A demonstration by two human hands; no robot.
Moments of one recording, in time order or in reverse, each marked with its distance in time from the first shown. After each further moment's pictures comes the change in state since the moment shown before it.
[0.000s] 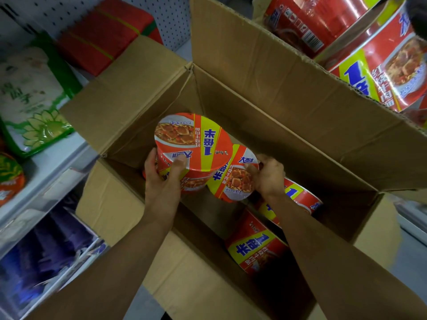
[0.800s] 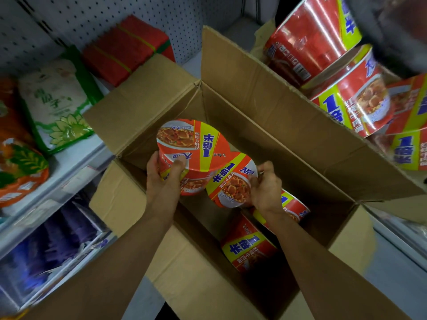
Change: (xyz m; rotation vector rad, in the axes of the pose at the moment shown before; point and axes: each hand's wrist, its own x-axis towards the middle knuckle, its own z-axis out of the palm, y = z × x) left_hand -0.021 0.029 -0.002 -0.062 0.085 -0.052; right_hand -0.042 -0.022 -0.025 0.060 0.040 -0.087
